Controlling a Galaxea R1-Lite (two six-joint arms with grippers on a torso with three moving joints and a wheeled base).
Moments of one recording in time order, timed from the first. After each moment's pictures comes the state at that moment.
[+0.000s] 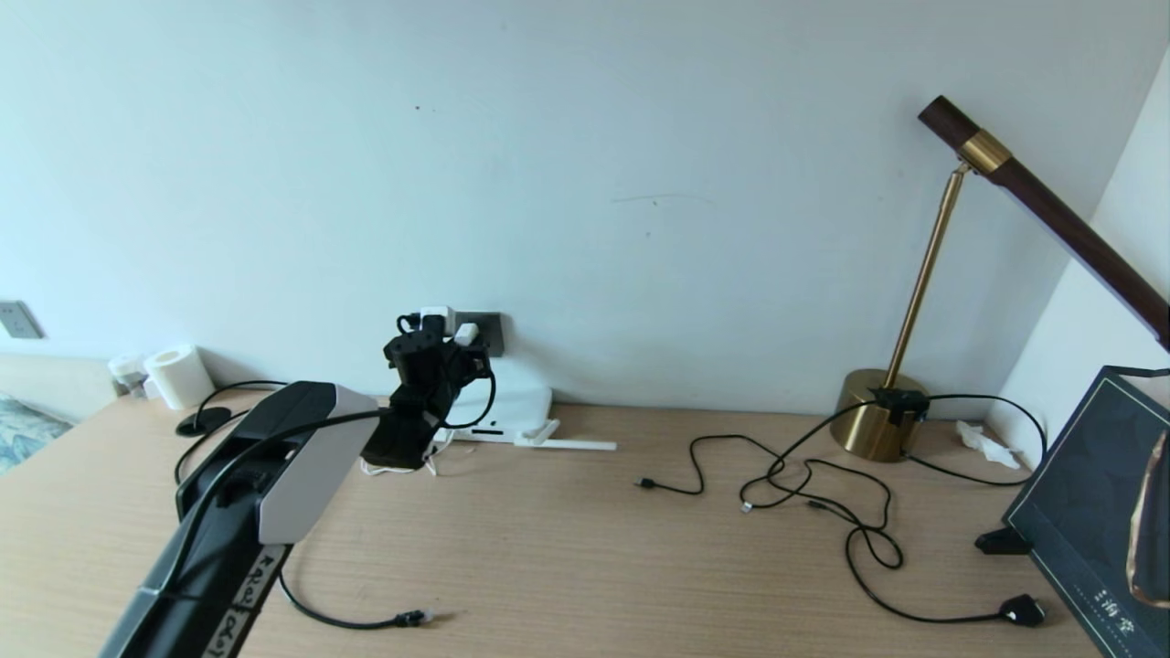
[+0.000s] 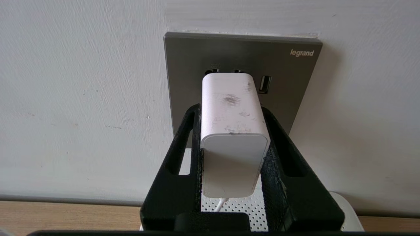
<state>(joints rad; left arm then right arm) -0.18 2.79 -1.91 -0.94 0.07 0.00 0.00 0.00 -0.05 0.13 -0.02 0.02</state>
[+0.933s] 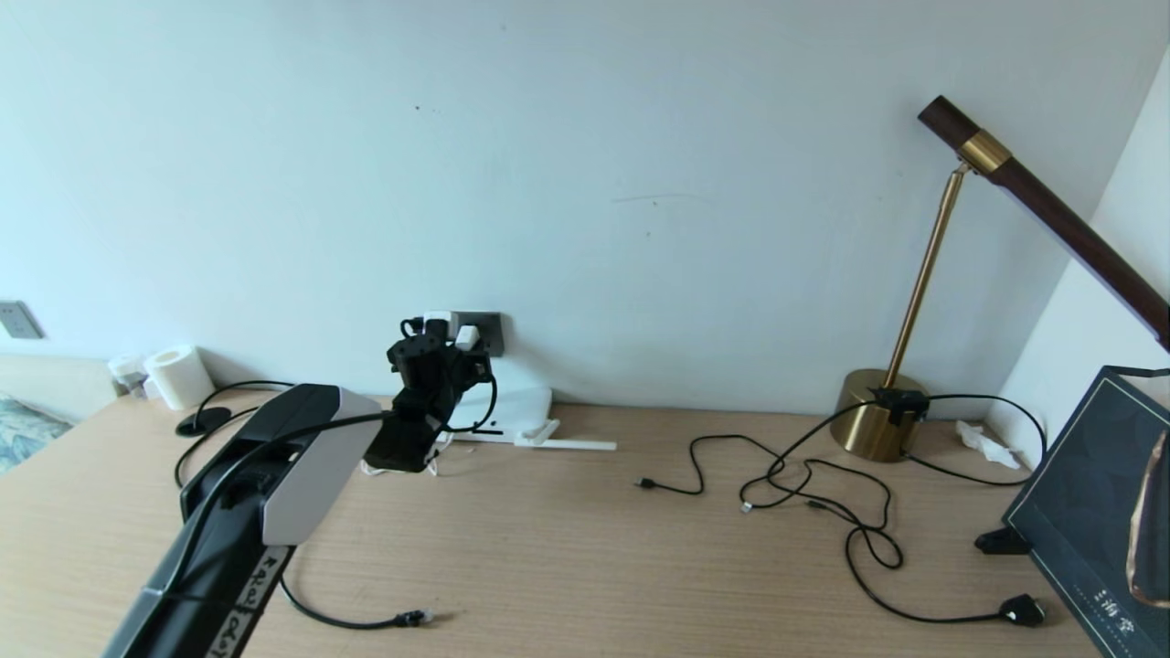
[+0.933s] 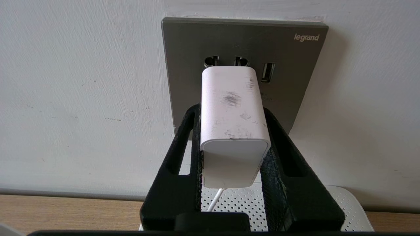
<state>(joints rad) -0.18 2.80 -1.91 -0.94 0.09 0.01 0.00 0.00 -0.05 0.13 -0.02 0.02</state>
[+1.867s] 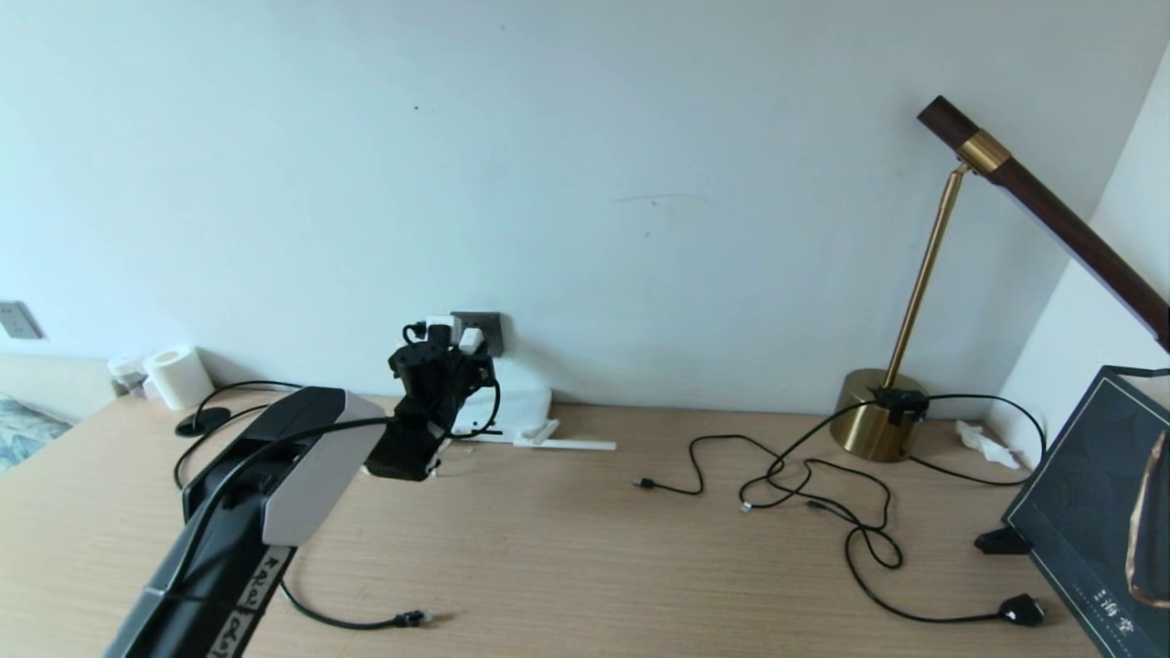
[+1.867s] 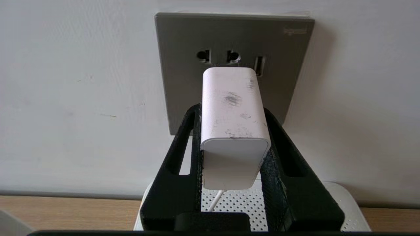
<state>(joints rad) -0.18 2.80 -1.86 -1.03 0.09 0.02 0.00 0.00 -0.05 0.13 -0.02 0.02</state>
